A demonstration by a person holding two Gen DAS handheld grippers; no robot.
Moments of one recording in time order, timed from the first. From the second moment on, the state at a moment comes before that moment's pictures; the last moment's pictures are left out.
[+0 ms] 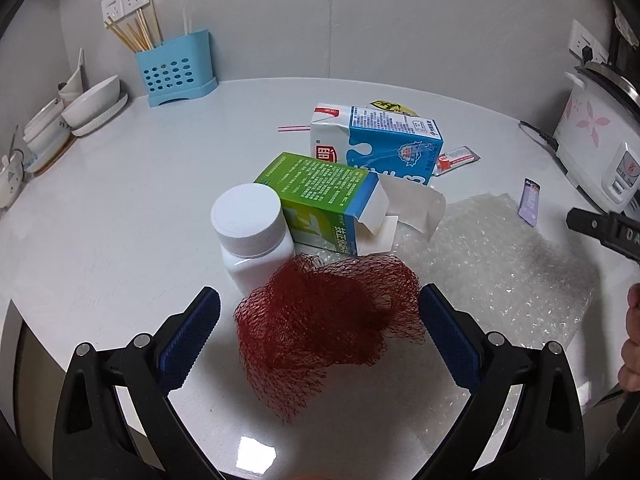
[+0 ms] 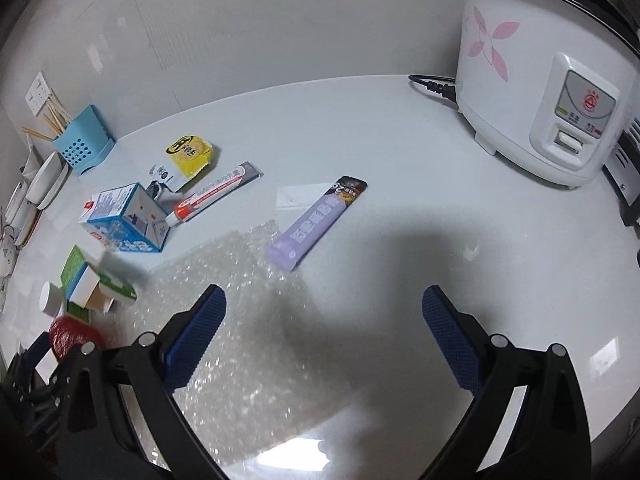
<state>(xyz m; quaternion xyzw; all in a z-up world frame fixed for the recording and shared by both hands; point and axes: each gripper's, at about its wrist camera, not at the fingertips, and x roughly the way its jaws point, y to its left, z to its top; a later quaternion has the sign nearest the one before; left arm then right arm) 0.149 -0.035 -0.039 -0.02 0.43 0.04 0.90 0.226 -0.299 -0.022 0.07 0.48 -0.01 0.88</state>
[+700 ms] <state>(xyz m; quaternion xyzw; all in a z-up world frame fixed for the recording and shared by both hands) 0.160 -0.047 -0.053 -0.02 0.46 0.00 0.89 0.311 -0.299 -0.061 0.04 0.54 -0.07 0.83</state>
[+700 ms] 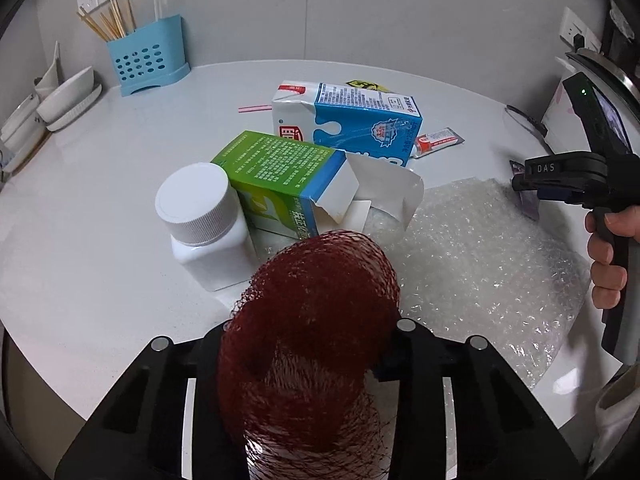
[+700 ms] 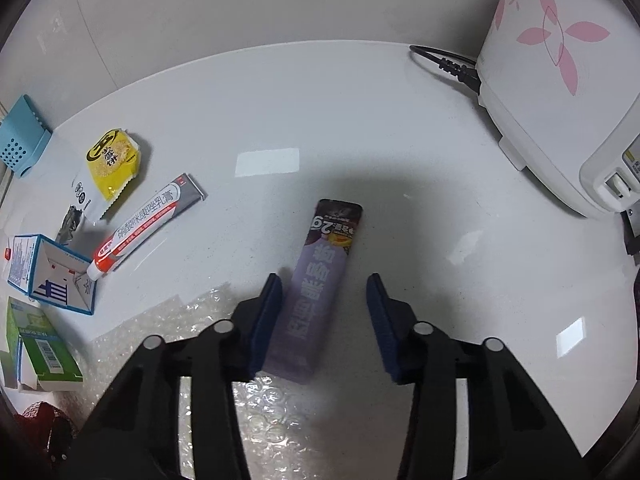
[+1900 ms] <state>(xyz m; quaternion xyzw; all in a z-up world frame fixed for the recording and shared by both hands) 0.092 -0.049 0.017 -0.01 0.40 -0.04 0.92 0.179 -0.304 0.040 0.07 0.42 -0.03 0.91</state>
